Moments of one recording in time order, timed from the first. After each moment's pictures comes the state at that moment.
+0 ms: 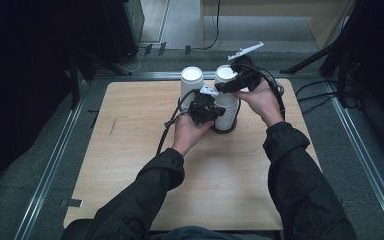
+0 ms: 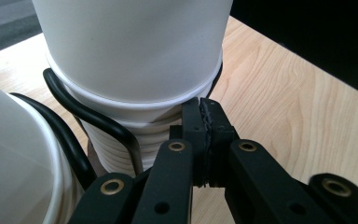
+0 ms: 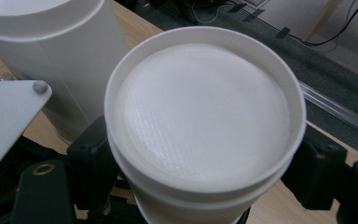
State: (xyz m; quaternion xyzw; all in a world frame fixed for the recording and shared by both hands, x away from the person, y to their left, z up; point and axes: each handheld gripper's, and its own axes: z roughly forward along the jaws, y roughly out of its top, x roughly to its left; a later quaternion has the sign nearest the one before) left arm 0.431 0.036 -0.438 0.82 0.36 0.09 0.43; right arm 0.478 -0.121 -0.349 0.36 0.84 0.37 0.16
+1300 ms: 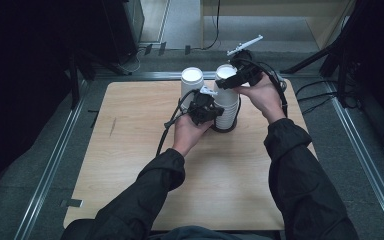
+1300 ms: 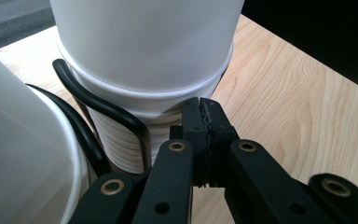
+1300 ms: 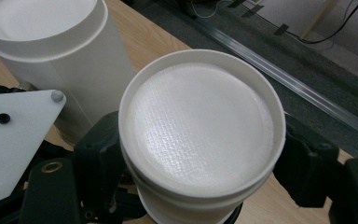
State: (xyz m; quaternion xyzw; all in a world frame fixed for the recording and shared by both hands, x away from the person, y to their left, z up) left arm 0.431 0.036 -0.439 0.82 0.37 0.10 0.43; right arm 0.479 -0.119 -0.333 0.35 0.85 0.35 0.17
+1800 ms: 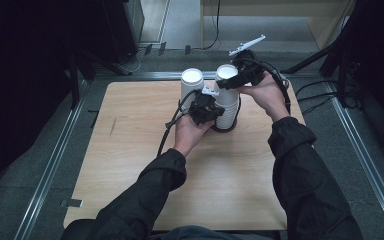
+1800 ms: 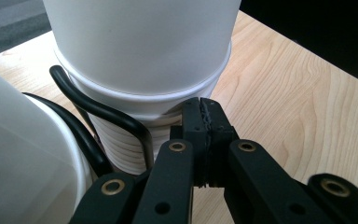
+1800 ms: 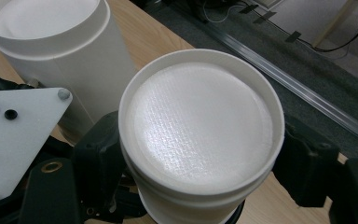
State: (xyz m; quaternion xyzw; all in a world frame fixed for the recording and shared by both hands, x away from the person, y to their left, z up) left arm 0.430 0.032 -0.439 0.82 0.37 0.11 0.42; right arm 0.482 -0.126 -0.334 0.33 0.86 0.37 0.15
